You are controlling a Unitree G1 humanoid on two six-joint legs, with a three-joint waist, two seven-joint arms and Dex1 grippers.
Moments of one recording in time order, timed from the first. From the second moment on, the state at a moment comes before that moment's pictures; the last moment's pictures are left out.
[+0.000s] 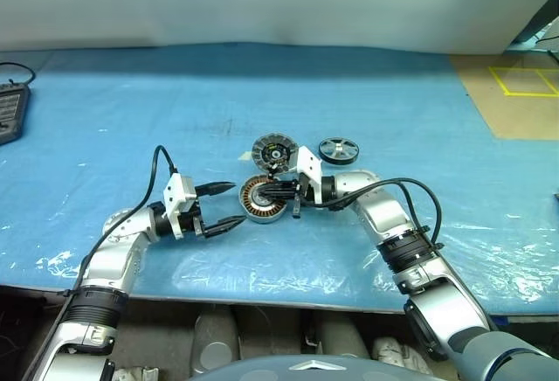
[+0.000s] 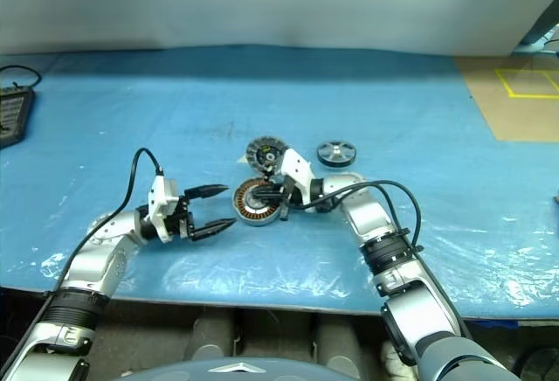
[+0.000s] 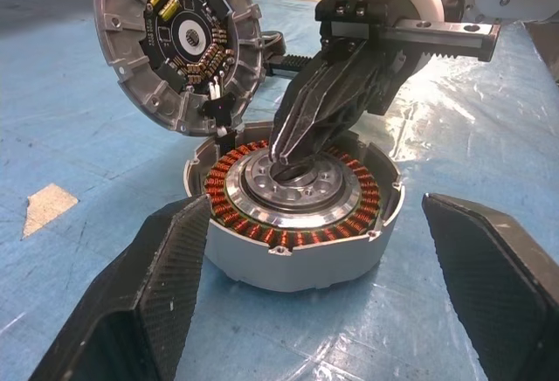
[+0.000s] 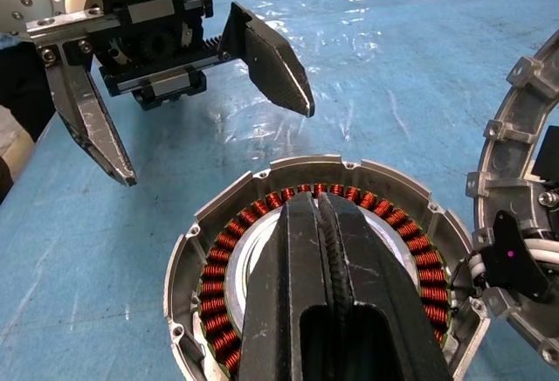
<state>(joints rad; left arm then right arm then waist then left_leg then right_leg) -0.20 0.48 -0.02 0.20 -0.41 -0.09 -1.18 -0.58 -0.27 0.30 0.31 0.16 0.20 1.09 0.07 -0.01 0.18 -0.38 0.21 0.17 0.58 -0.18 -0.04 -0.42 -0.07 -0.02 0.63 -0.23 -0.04</state>
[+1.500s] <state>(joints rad) -0.20 0.47 -0.02 0.21 -0.39 -0.09 -1.17 -0.57 -0.29 0.33 0.29 0.12 0.17 1.09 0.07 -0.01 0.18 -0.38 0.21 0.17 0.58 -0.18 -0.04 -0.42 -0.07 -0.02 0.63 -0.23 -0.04</state>
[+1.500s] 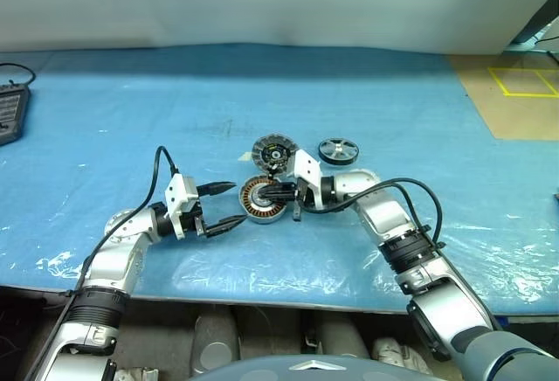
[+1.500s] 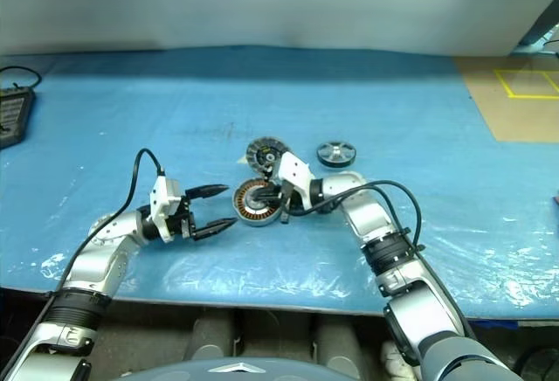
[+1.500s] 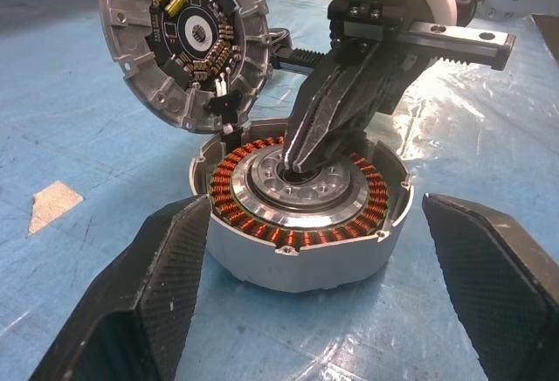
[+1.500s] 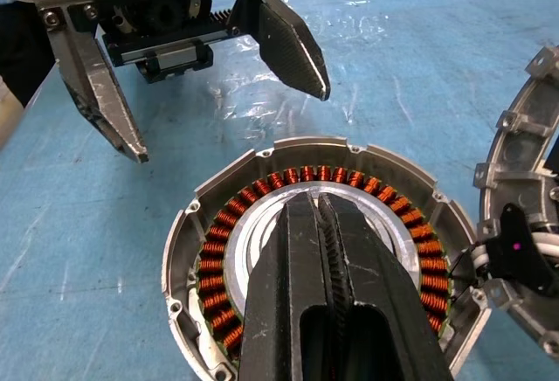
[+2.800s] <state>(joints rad) -0.20 0.47 -0.02 0.22 -0.39 -0.09 -1.16 -0.62 -0.36 0.41 0.31 -0.01 0.08 1.08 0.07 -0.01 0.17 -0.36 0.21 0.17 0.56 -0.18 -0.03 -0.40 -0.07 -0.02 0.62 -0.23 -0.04</state>
